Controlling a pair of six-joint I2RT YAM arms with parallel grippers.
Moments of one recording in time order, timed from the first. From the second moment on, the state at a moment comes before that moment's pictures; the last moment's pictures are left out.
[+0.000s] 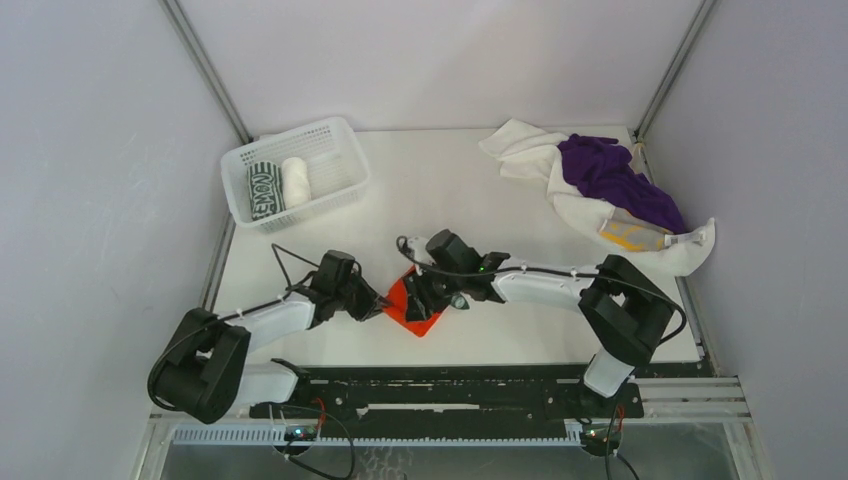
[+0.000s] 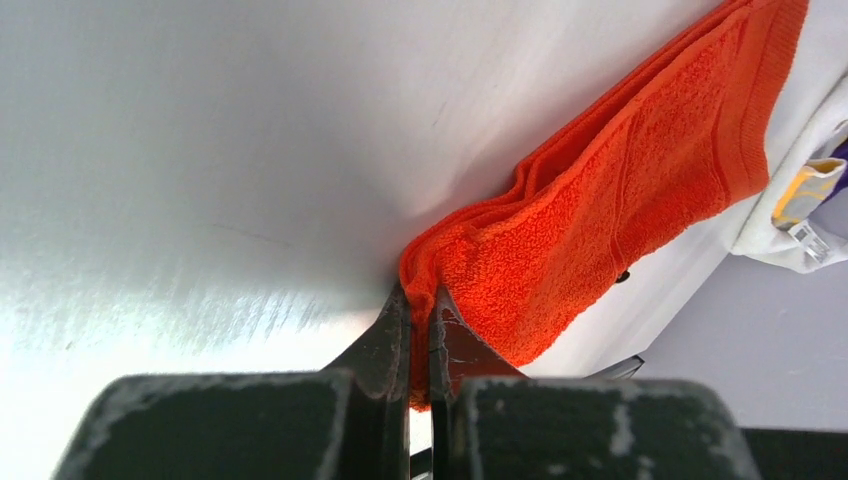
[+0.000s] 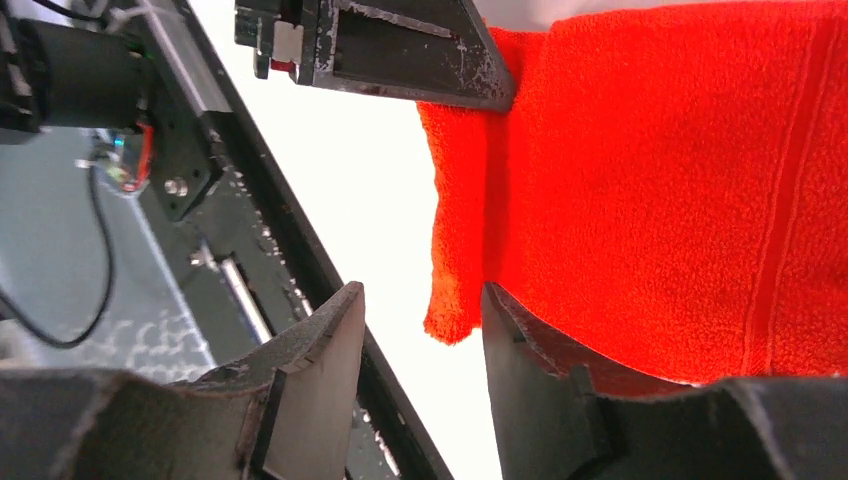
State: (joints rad) left arm -0.44 1.28 0.40 -0.05 0.21 -1.20; right arm 0.89 1.67 0.96 -0.13 -0.48 0.37
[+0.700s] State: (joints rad) left arm -0.44 1.27 0.46 -0.26 0.19 -1.17; right arm 1.17 1.83 1.17 -0.33 0.02 0.21
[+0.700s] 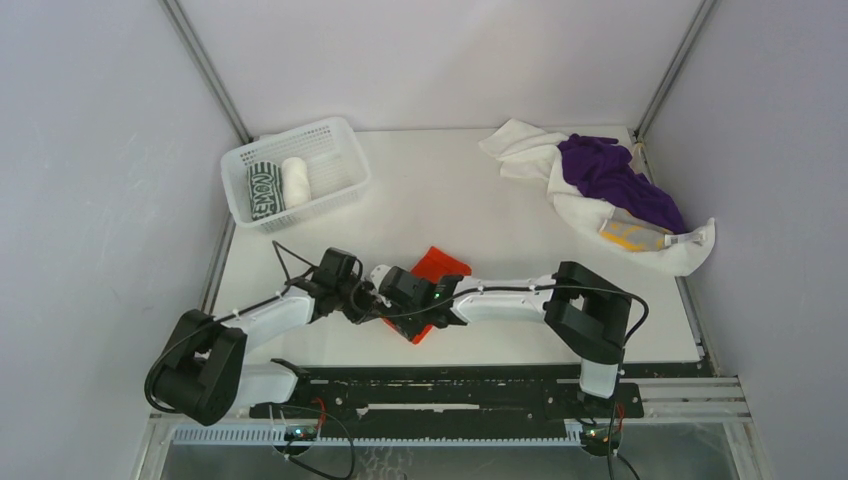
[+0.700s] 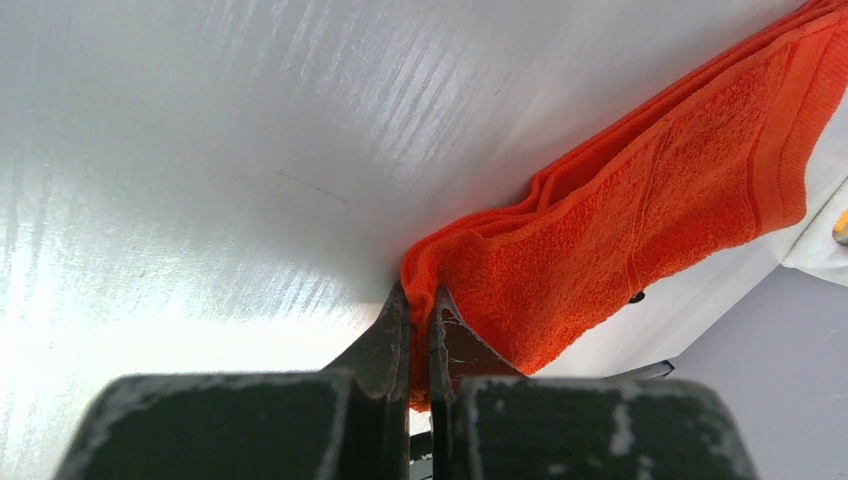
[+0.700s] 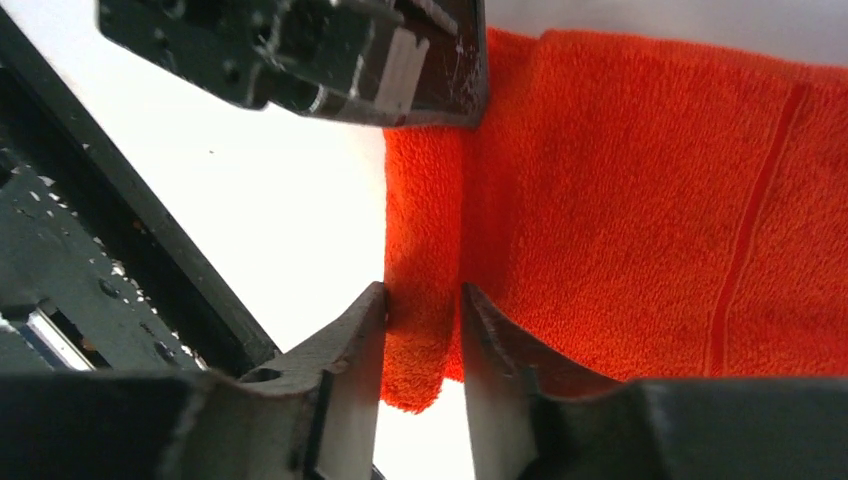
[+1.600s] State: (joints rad) left arm -0.44 0.77 0.28 -0.29 0.10 -1.13; right arm 0.73 1.90 0.85 0.13 -0.85 0.63
